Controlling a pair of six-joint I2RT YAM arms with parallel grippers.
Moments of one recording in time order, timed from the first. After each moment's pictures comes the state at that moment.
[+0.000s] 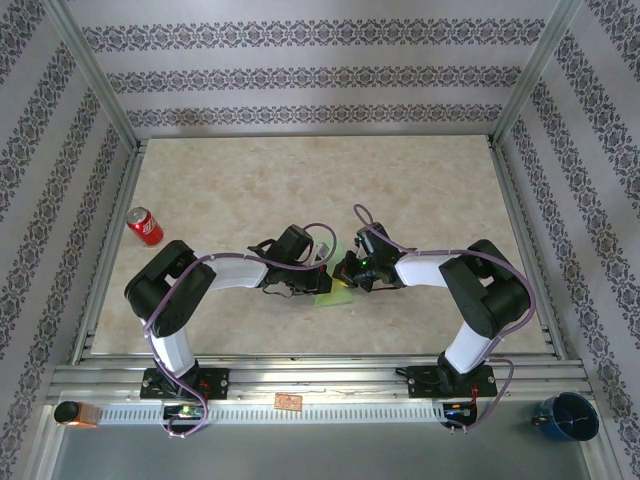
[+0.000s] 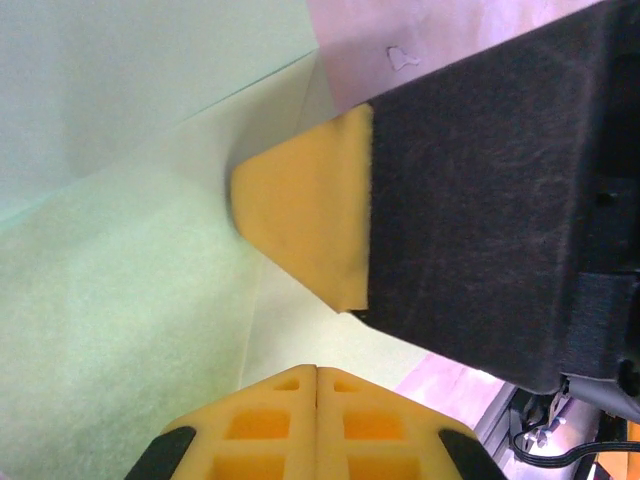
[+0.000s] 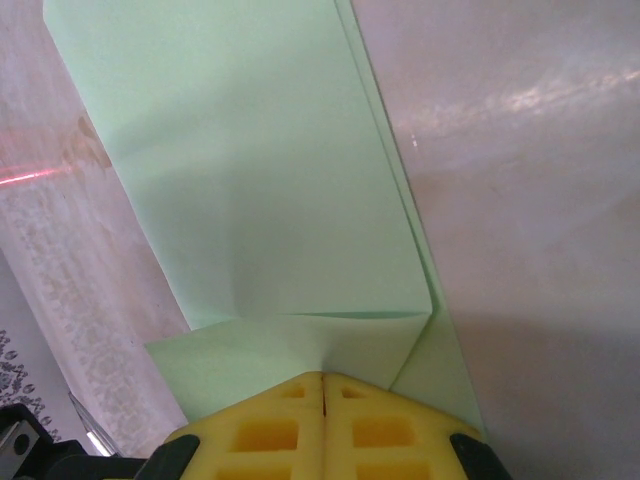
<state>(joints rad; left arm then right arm) -0.69 1.79 0.88 -0.05 0.57 -0.71 0.54 1.70 0.68 0.05 -0.49 1.05</state>
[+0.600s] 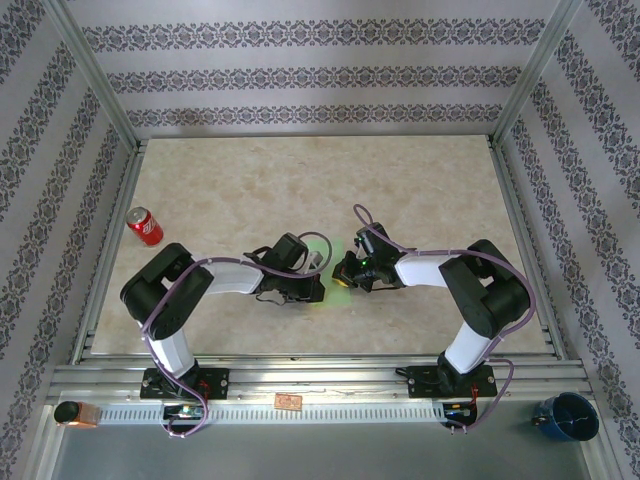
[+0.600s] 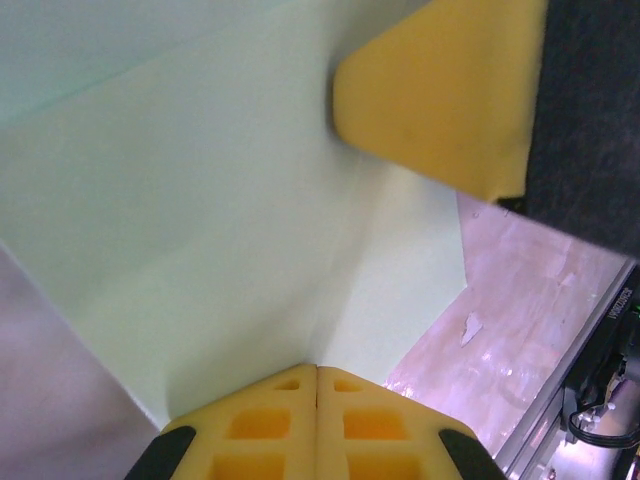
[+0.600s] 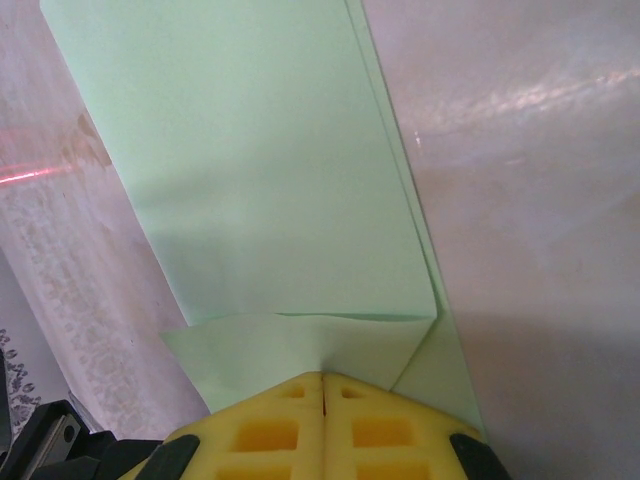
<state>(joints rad) -0.69 1.75 0.79 -0.05 0.55 -0.66 0.54 1.70 0.68 0.05 -0.49 1.05</state>
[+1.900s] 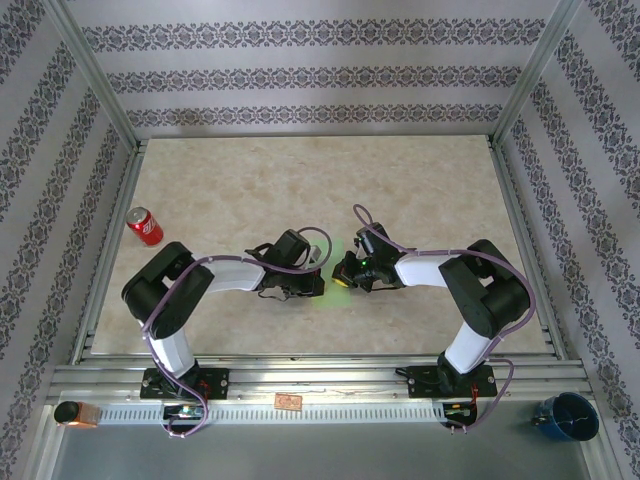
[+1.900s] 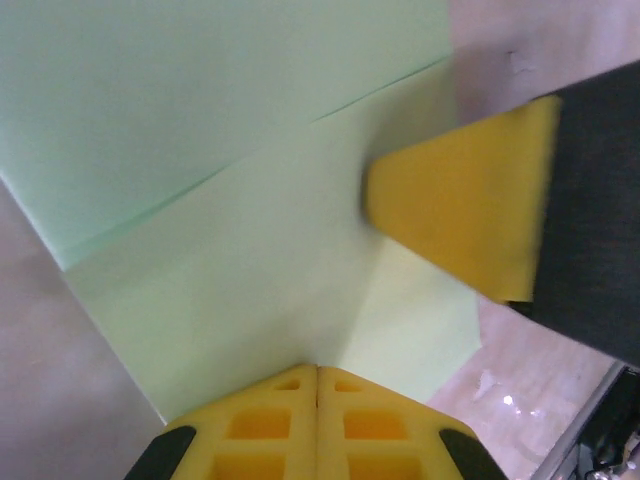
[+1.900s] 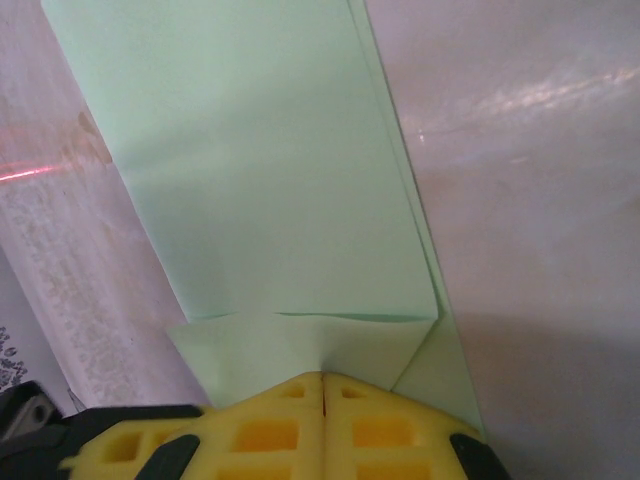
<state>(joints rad) -0.69 1.77 0.83 -0.06 0.46 -0.70 0.54 1.70 0.68 0.05 -0.49 1.04</state>
